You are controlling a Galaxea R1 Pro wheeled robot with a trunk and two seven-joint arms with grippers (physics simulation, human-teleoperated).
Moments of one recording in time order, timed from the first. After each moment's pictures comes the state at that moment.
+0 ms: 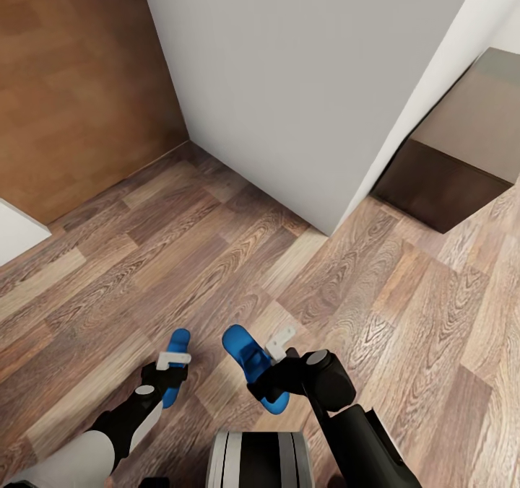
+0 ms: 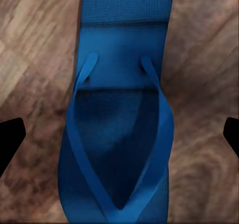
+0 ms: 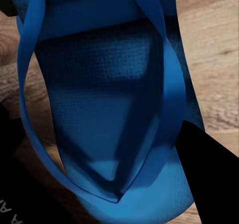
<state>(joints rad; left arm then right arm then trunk) -0.65 0.10 -0.40 -0.37 0.29 -0.03 0.17 -0.36 0.15 0.37 -1.58 0.58 1.04 0.69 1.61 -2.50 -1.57</state>
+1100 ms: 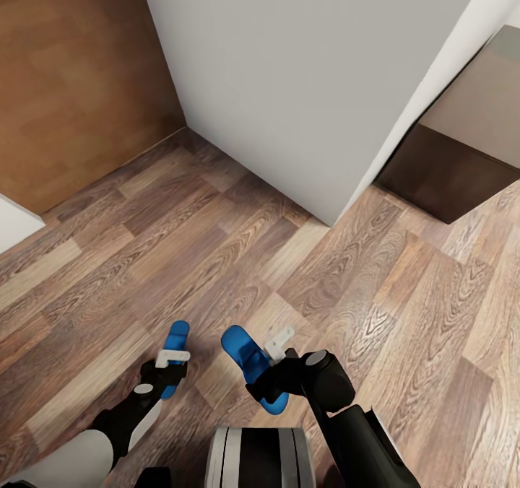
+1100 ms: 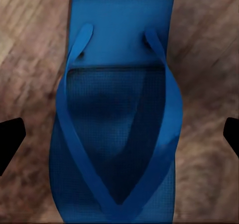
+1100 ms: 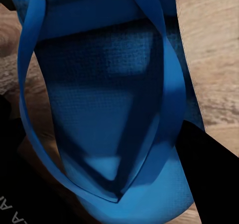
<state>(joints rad) -0.66 0.10 -0.40 -0.38 0.29 -0.05 0.17 -0.36 0.15 0.38 -1.58 0.58 1.04 0.69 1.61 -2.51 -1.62</state>
